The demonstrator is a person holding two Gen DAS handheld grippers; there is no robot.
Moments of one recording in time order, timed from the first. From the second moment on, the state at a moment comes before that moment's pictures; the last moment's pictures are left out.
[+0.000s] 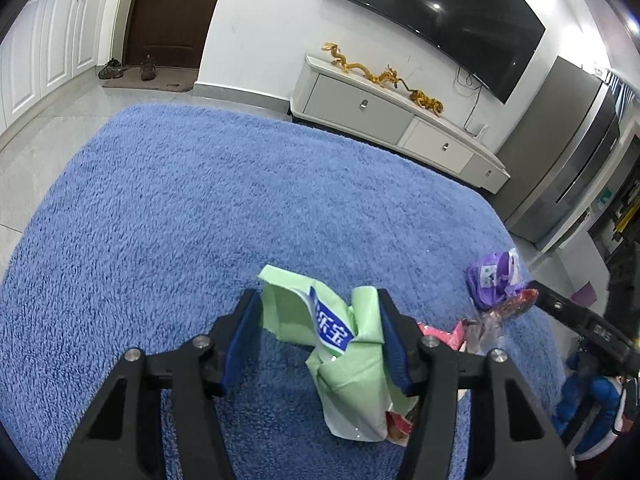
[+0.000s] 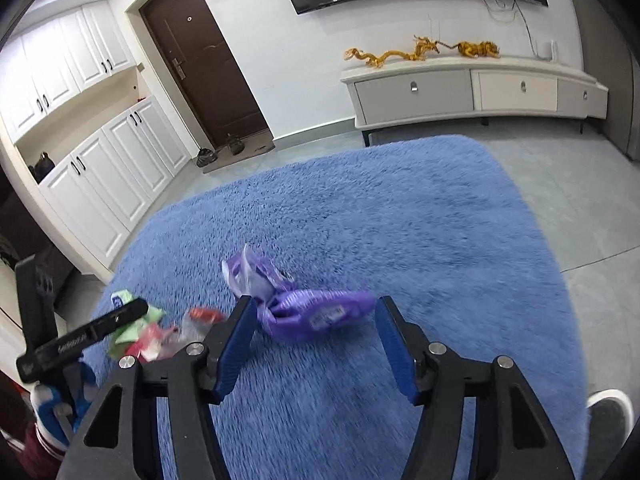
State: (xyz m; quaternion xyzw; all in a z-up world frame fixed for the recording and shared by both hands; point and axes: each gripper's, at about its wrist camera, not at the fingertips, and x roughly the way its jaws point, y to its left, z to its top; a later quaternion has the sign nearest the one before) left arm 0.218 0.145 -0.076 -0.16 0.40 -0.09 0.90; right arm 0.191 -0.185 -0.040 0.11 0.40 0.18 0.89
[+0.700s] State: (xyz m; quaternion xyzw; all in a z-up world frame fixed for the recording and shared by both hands) left arm 0.188 0.156 -0.065 -0.15 0.38 -0.11 0.90; right arm 0.177 -0.198 -0.028 0.13 0.38 0.19 0.89
